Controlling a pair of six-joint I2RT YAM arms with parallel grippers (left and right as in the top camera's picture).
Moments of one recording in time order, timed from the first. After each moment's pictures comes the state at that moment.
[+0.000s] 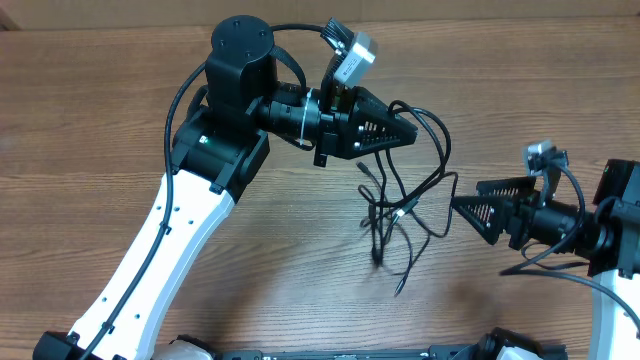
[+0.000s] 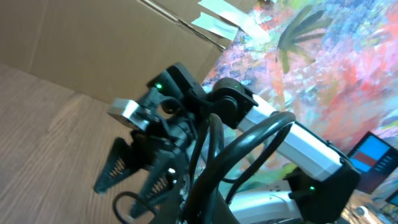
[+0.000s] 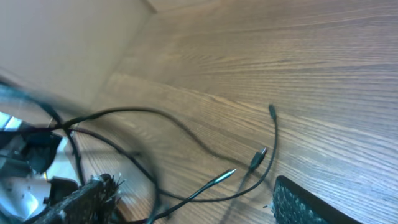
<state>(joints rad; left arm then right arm) -0.46 1.50 1.53 -0.11 1.35 -0.49 -0.36 1.03 1.04 -1.14 -1.08 -0.42</state>
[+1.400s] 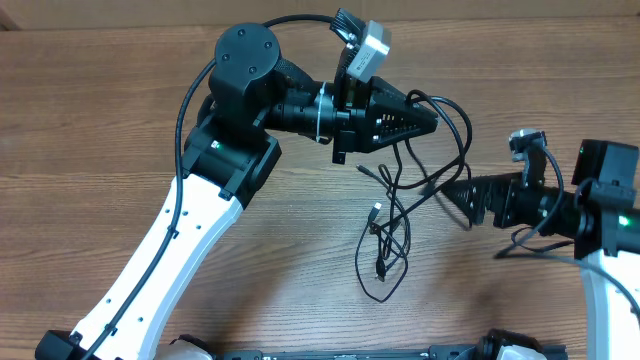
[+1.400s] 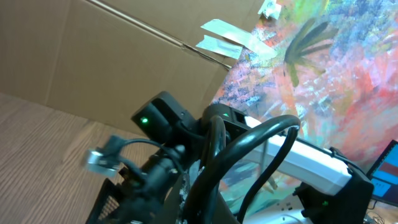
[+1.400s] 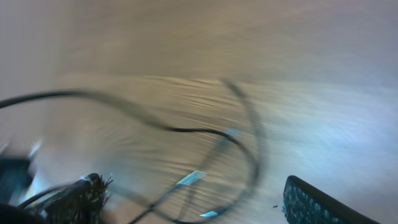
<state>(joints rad) -0.50 1.50 1.53 0.08 1.23 -0.57 -0.24 1.11 1.04 -1.04 -0.76 -0.12</state>
